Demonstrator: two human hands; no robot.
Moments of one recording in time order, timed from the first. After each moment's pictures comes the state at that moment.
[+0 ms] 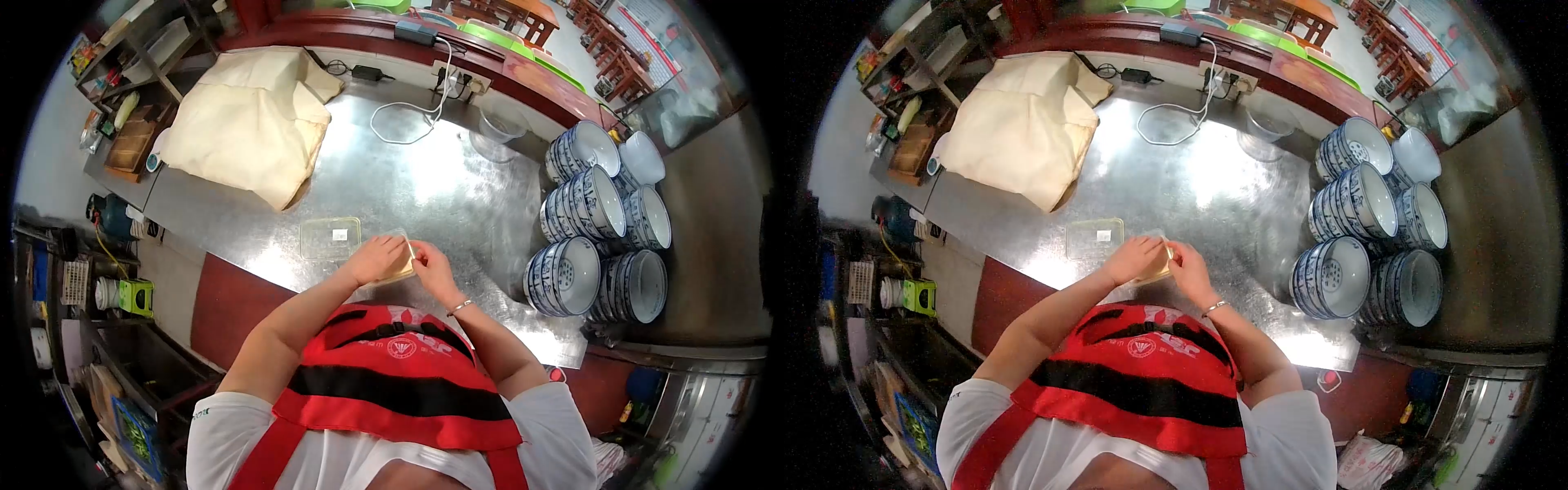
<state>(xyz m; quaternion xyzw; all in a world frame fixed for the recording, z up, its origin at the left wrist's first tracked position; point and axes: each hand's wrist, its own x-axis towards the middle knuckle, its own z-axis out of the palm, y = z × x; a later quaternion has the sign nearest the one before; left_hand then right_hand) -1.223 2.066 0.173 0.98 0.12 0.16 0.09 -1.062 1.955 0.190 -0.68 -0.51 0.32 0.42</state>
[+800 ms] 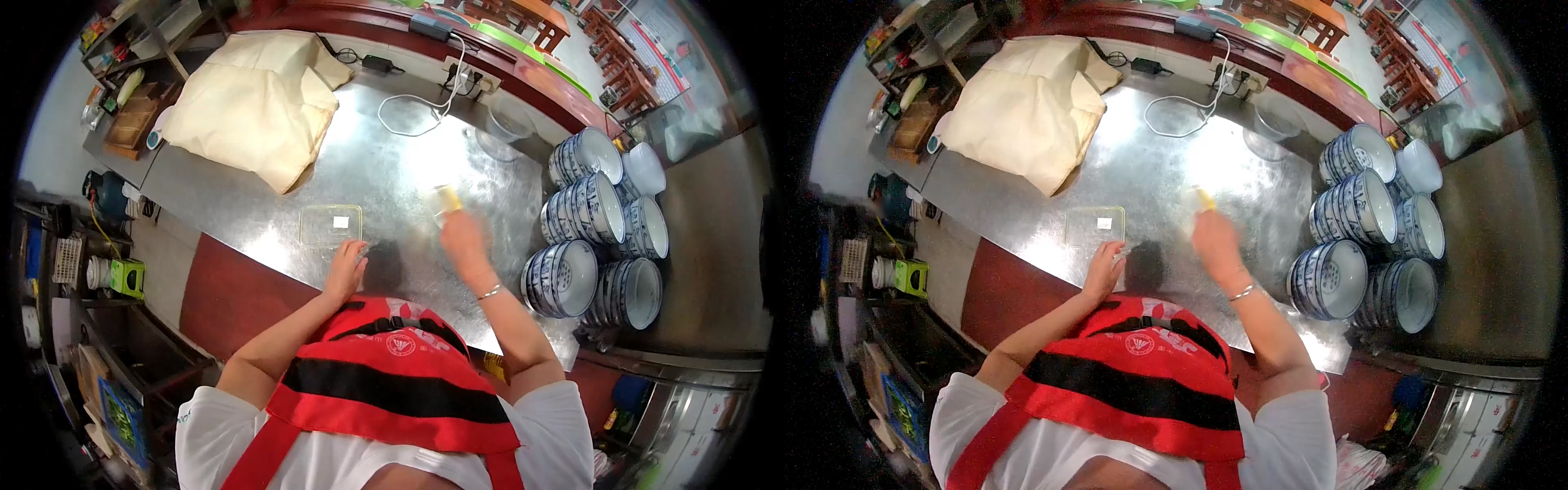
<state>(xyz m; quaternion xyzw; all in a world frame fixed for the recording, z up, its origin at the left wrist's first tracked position) -1.288 2.019 0.157 0.80 0.40 0.28 0.33 -1.024 1.981 0.255 -0.74 -0.67 0.01 0.02</state>
